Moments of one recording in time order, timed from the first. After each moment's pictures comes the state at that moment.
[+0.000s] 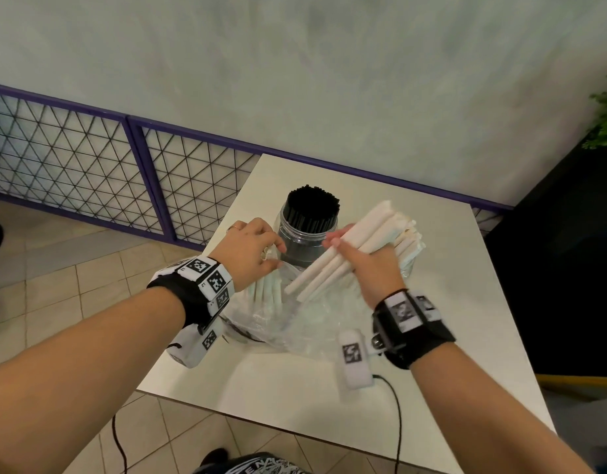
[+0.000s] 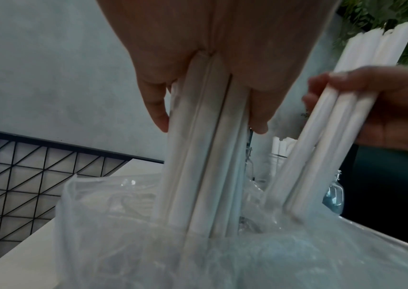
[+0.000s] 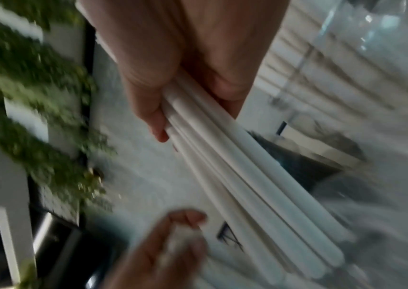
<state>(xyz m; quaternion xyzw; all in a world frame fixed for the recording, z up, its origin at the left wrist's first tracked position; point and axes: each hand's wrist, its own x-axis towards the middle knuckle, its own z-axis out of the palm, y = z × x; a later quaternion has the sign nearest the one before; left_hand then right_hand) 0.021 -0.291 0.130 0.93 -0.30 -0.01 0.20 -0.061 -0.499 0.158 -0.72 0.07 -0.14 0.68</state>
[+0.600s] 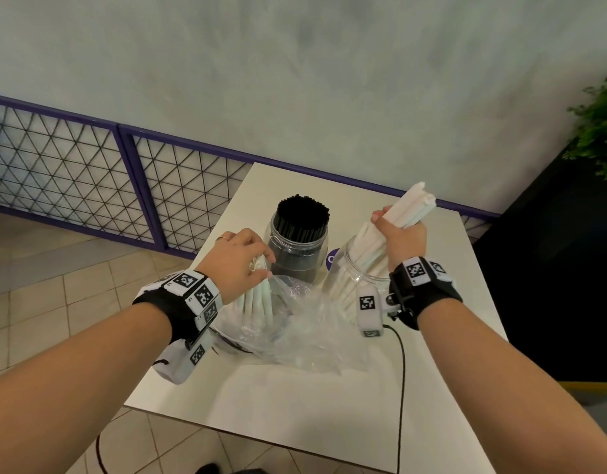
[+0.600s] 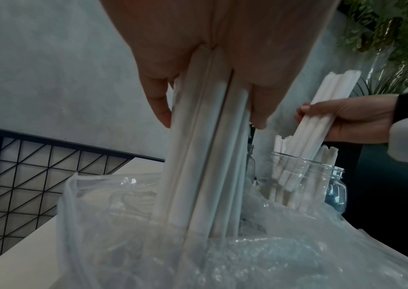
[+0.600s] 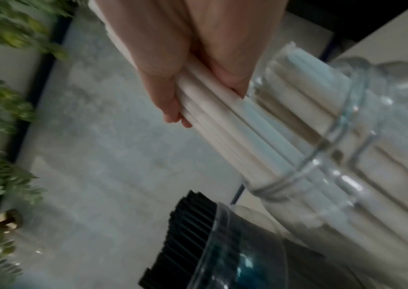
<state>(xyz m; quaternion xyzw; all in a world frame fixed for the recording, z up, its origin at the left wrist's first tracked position) 0.022 -0.289 0.126 0.93 -0.30 0.01 0.21 -0.012 -0.573 0.167 -0.69 0.24 -0.26 0.63</state>
